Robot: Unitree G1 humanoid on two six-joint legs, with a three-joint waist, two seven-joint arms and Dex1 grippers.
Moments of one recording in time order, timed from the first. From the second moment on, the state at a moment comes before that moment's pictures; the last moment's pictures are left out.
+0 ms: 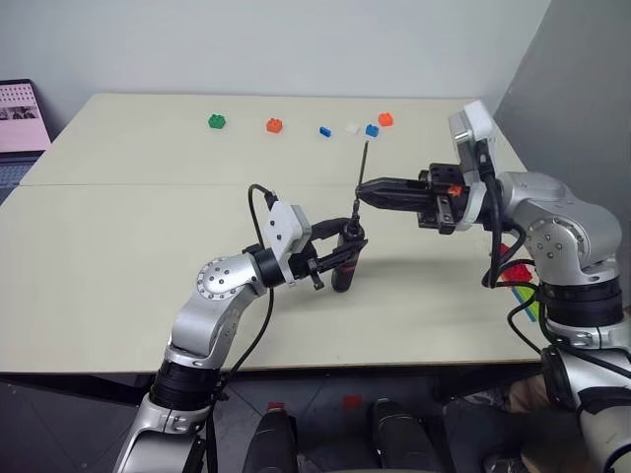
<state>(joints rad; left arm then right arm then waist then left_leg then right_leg) -0.40 0.35 -0.12 -0.20 -0.36 0.25 -0.82 -0.82 -0.55 0.02 -0.09 0.69 0.71 1.10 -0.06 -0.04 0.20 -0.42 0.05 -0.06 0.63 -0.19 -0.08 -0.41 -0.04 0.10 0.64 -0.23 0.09</state>
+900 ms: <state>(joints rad) -0.41 0.37 -0.12 -0.19 -0.36 0.25 -0.84 -0.87 -0.57 0.07 -0.01 0.63 0.66 1.21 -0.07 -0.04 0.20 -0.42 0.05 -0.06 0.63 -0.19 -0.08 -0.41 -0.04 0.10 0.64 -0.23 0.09</state>
